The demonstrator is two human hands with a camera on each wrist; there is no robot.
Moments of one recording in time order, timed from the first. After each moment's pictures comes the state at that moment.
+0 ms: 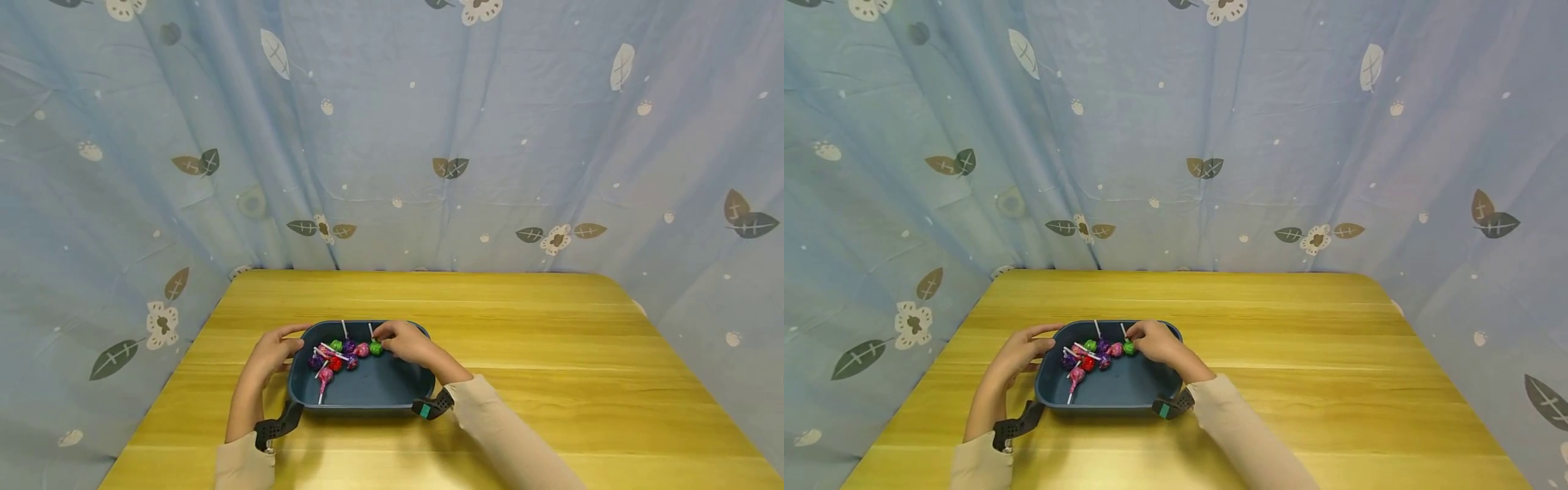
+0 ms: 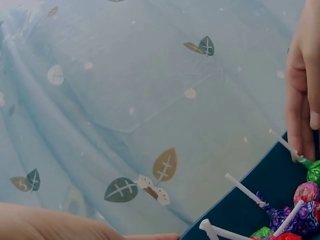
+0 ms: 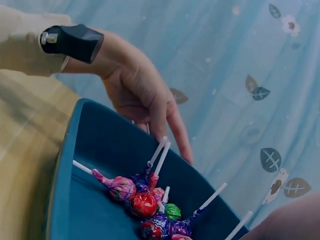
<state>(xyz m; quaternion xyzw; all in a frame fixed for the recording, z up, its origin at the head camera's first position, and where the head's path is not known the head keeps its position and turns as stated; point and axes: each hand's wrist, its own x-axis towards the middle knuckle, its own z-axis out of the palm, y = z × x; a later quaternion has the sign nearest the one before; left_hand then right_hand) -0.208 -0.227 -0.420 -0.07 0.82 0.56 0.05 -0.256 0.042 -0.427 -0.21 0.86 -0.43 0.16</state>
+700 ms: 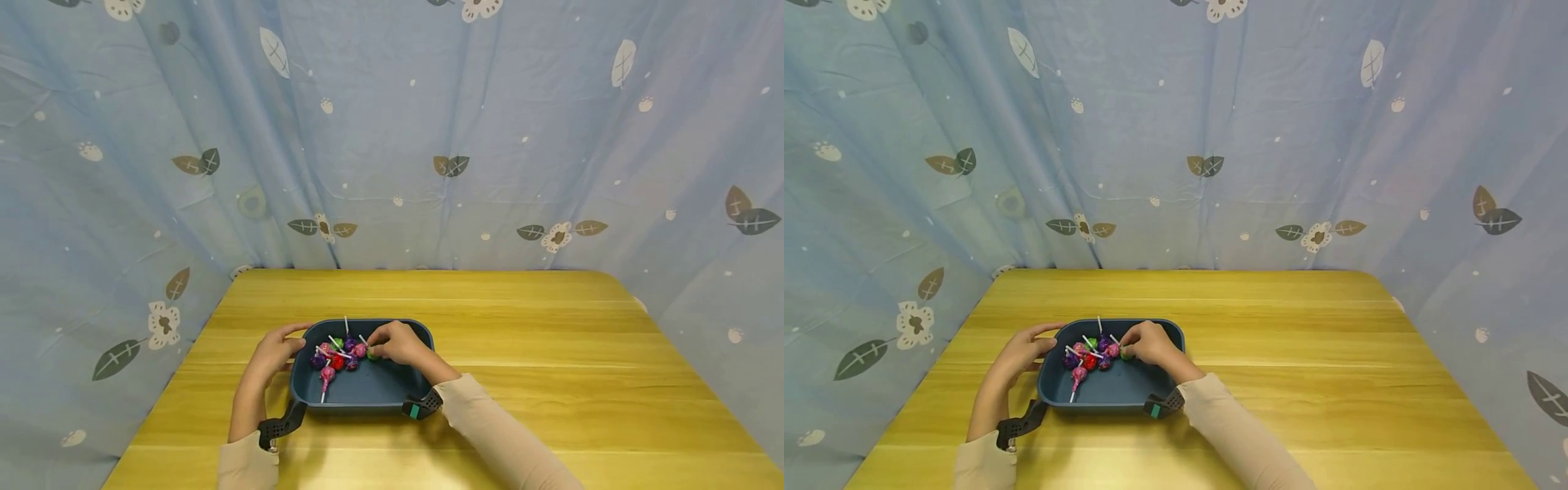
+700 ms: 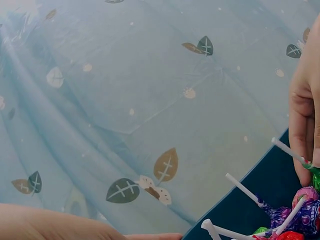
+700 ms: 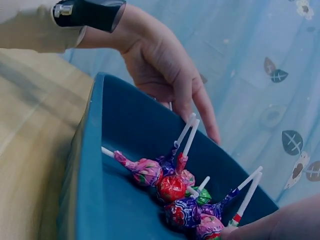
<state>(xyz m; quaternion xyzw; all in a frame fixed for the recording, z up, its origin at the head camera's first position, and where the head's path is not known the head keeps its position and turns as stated) -0.207 -0.224 -0.418 -0.06 0.84 0.54 0.05 -0.261 0.027 -0.443 -0.22 0.88 -0.41 0.13</state>
